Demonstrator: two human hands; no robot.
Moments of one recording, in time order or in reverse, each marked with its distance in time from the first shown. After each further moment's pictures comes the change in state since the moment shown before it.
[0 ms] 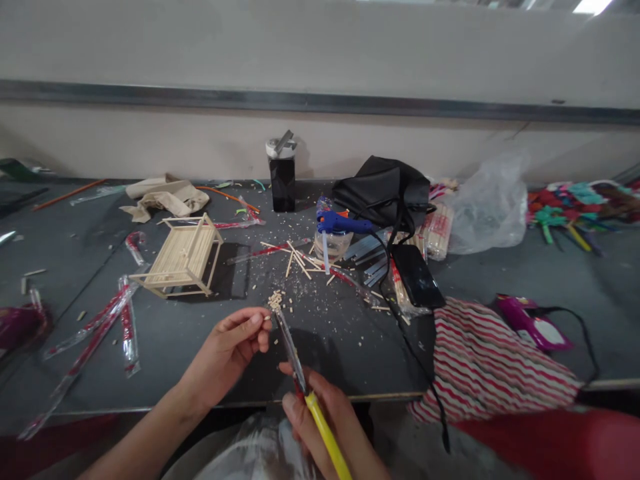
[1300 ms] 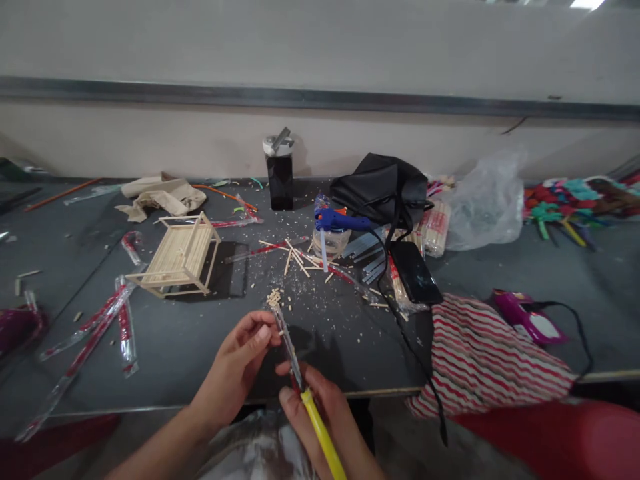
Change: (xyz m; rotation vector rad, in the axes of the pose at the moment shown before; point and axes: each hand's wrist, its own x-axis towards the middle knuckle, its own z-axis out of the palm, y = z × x) left_hand -0.014 -0.022 0.016 0.067 0.030 0.075; right_hand 0.006 0.008 0.006 0.052 0.030 -0.077
